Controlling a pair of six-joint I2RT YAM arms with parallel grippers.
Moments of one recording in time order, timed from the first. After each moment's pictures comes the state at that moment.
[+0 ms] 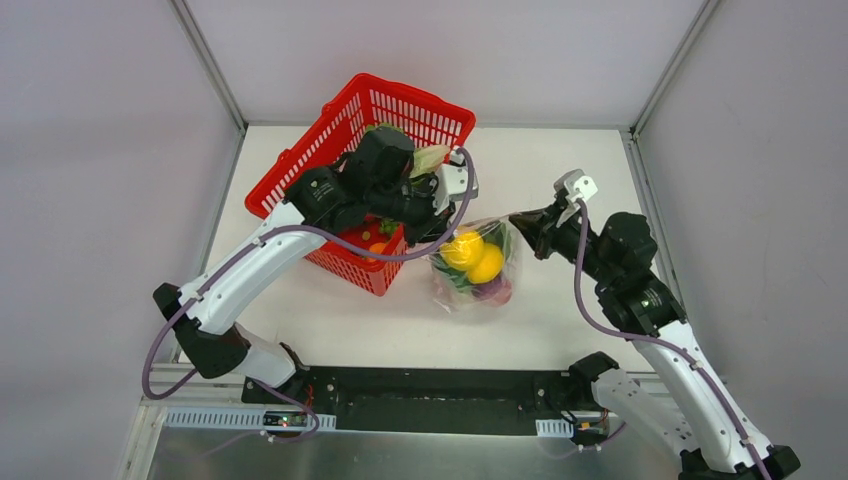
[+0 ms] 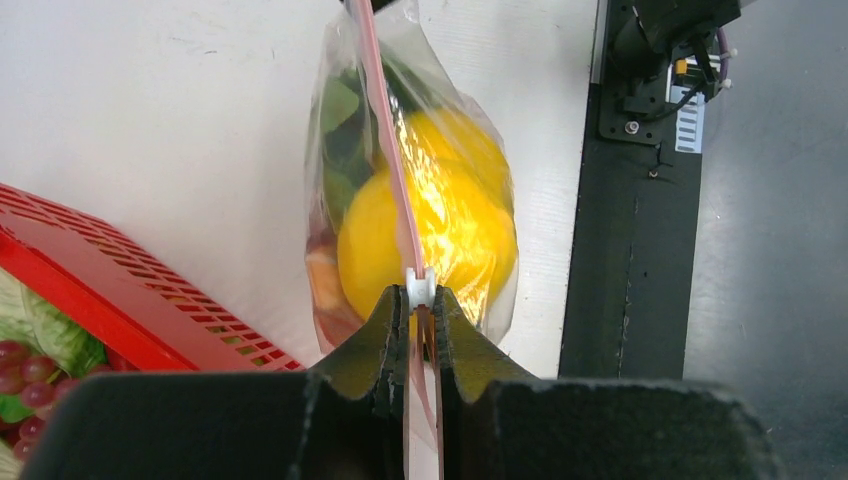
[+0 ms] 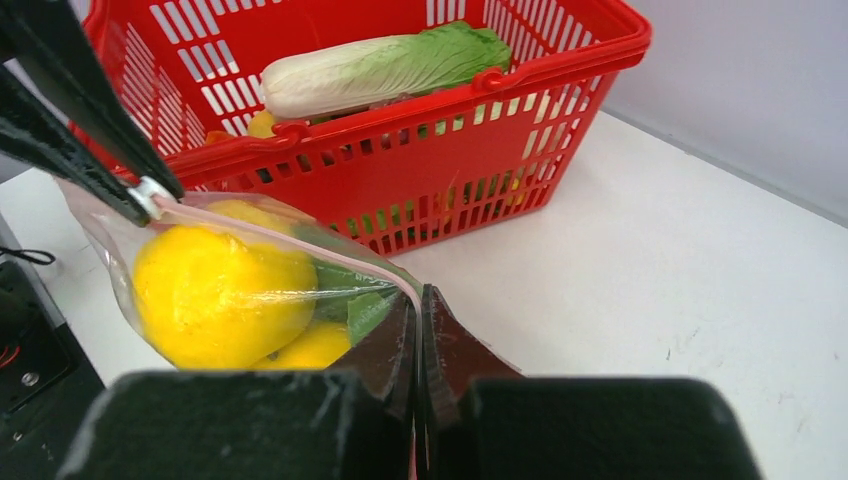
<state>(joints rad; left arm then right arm) -0.84 1.46 1.72 -0.90 0.49 0.33 0.47 0.72 0.85 -0.24 -0.32 -0.01</state>
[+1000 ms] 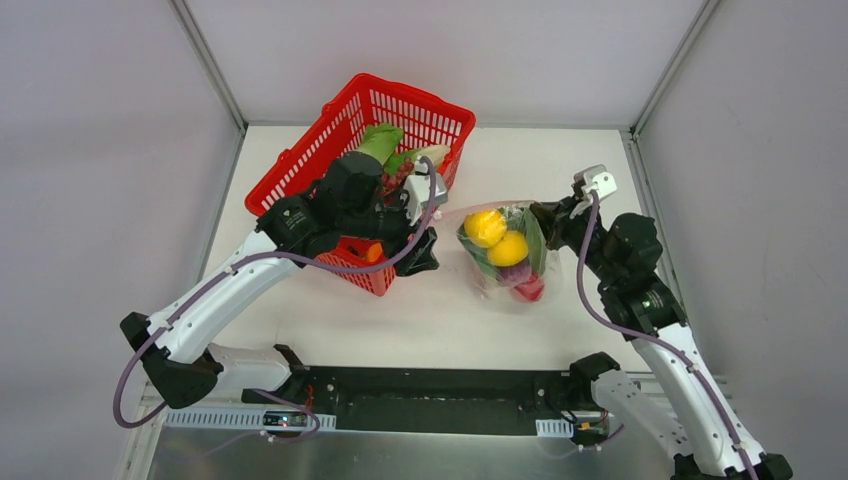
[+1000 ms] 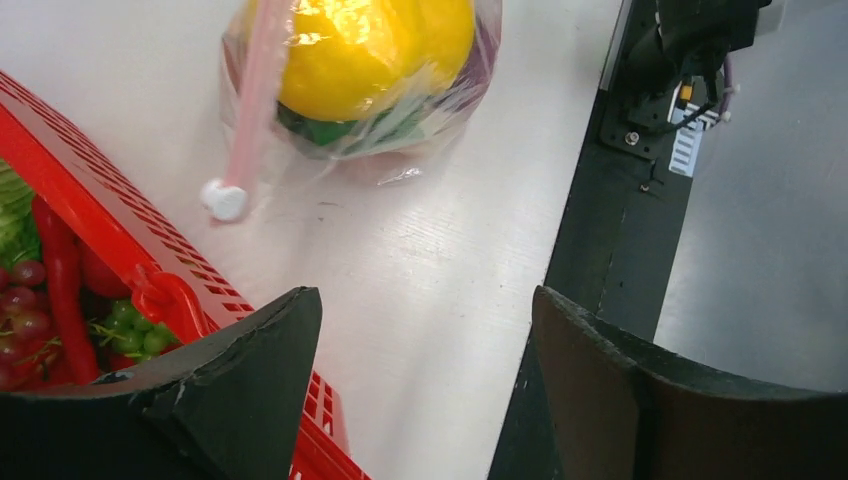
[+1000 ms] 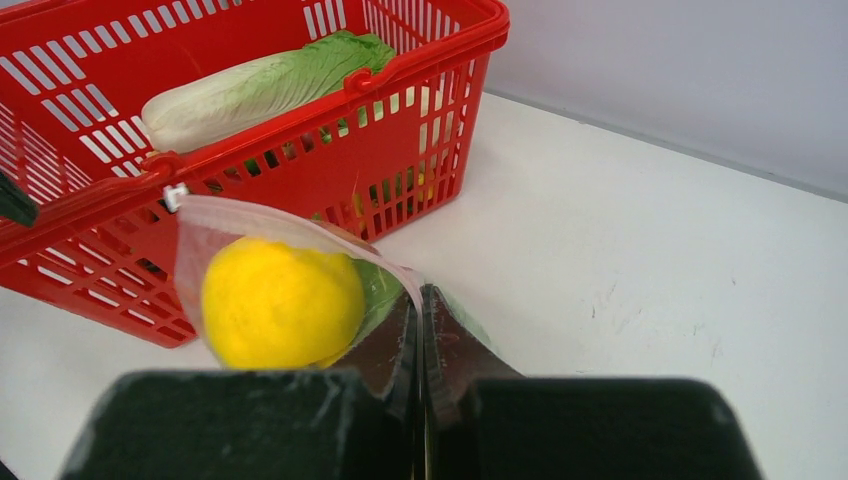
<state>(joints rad) -0.81 1.25 1.46 -0.81 0.42 0.17 0.39 0.69 0.82 -0.22 -0.16 0.04</state>
